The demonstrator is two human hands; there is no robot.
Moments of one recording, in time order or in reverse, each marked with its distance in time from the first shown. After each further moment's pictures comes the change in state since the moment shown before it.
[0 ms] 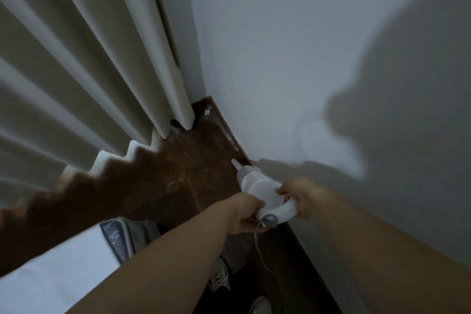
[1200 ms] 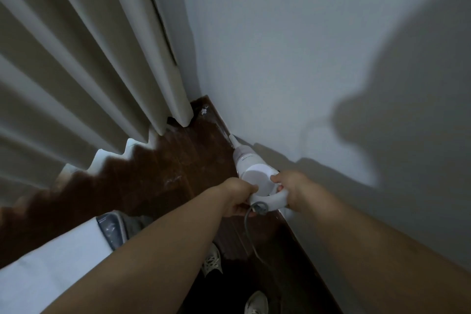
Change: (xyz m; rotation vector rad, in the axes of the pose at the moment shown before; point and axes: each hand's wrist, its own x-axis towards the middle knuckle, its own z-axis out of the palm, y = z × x) left_hand -0.004 -0.004 0.021 0.121 0.113 0.098; right_hand -0.009 0.018 -0.008 0.122 -0.015 -0.080
